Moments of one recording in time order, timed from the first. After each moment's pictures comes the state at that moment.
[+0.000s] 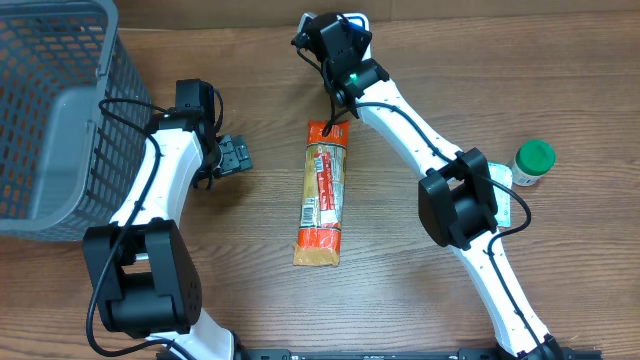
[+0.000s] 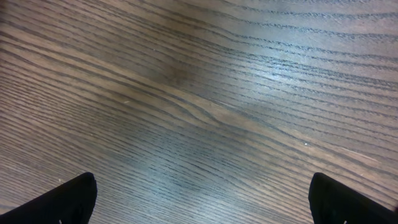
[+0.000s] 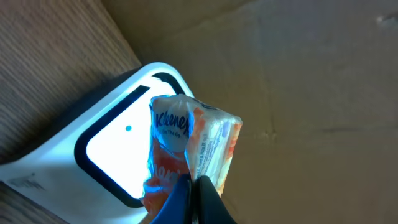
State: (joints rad) left arm 0.07 1.80 1.32 -0.89 -0.13 -0.29; right arm 0.56 2.63 2.45 -0.44 0.59 -0.75
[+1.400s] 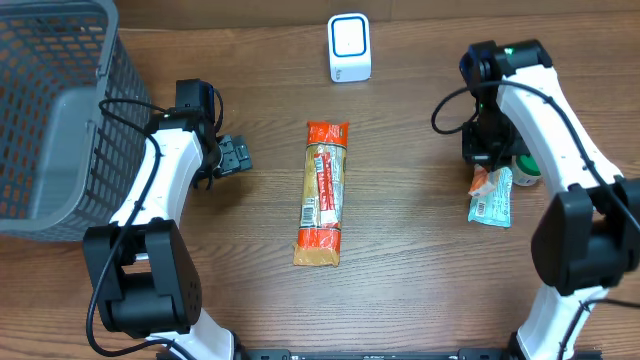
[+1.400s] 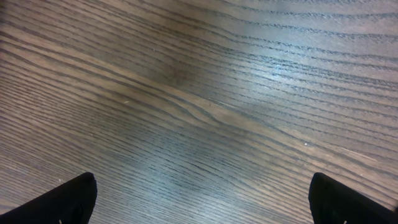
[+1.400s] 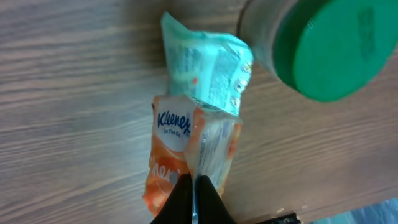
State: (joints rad) left arm 0.07 1.80 1.32 -0.89 -0.13 -0.29; right arm 0.18 1.98 1.76 -1.53 0.18 0.33
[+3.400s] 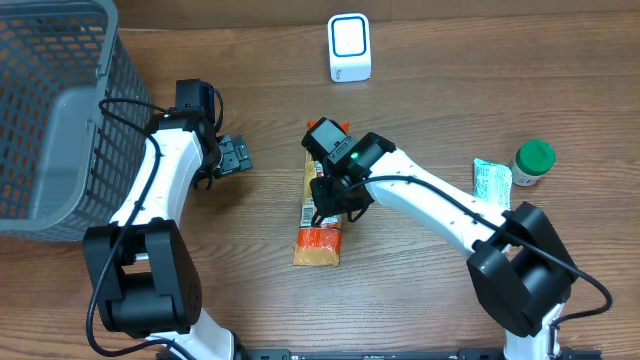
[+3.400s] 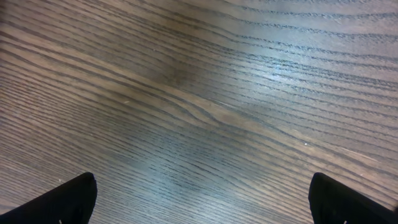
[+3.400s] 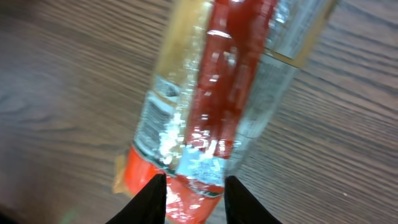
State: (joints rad) left arm 0.07 1.80 1.32 -0.89 -0.13 -0.29; right arm 0.78 1.99 1.56 -0.91 -0.18 0.50
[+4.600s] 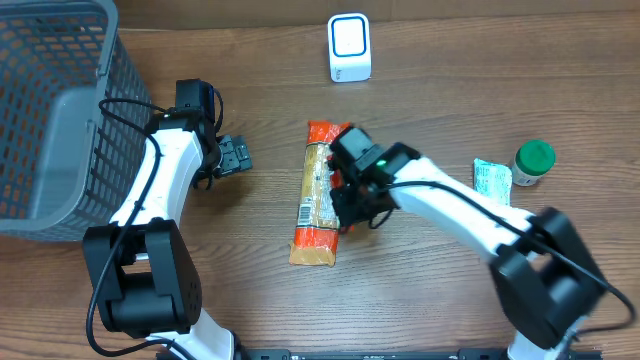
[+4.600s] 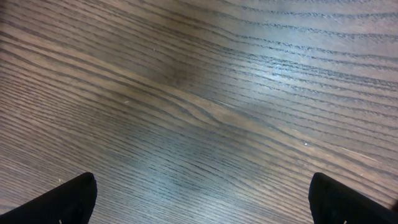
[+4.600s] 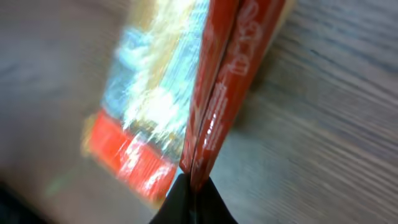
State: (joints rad) left arm 0.07 1.80 1.32 -0.89 -0.13 -0.29; right arm 0.71 1.86 1.36 -0.82 -0.31 0.29
